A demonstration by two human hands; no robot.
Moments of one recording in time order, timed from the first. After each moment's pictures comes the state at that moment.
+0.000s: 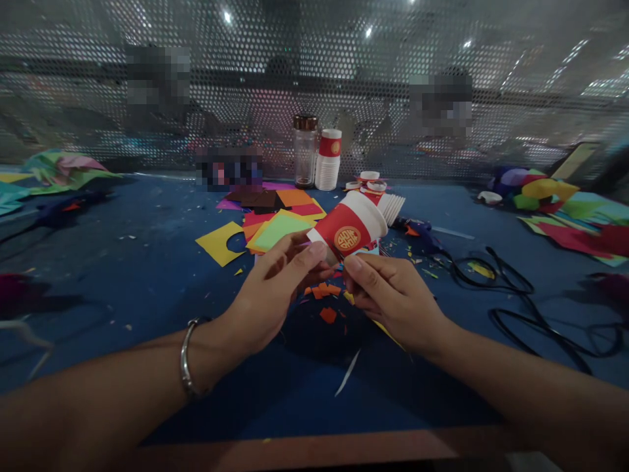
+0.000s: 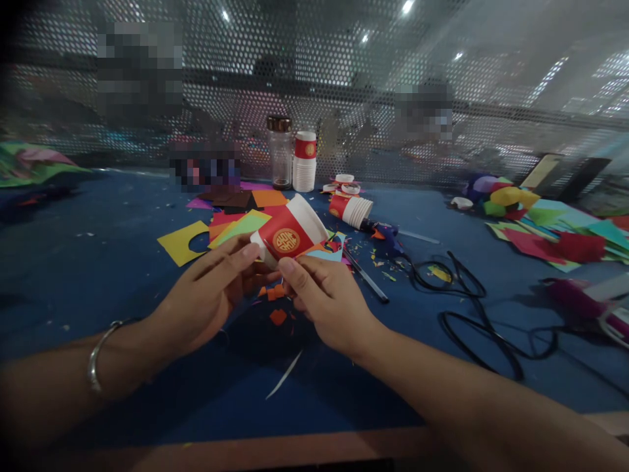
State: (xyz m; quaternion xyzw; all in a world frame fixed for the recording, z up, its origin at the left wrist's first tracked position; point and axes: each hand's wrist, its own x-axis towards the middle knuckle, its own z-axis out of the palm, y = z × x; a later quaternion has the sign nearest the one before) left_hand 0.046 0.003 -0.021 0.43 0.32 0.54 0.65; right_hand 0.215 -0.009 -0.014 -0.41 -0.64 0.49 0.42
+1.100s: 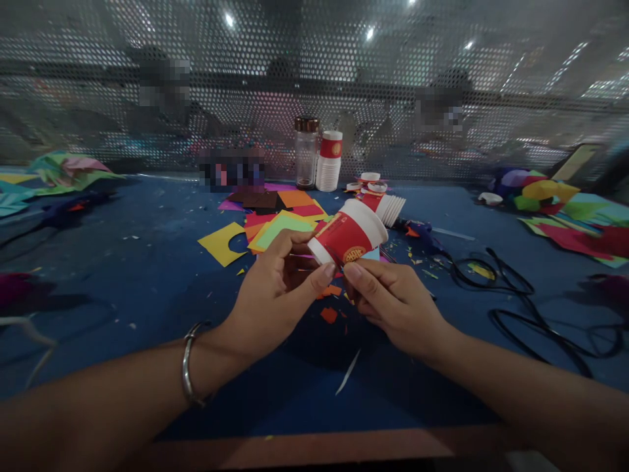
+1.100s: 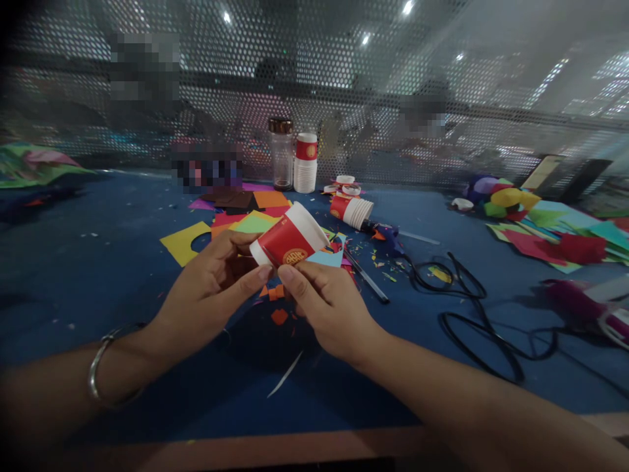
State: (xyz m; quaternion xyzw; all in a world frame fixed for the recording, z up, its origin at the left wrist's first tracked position) left_hand 0.036 -0.003 -0.020 0.63 0.36 0.52 0.45; right_hand 0.218 -0.014 -0.015 -0.41 -0.69 0.44 0.41
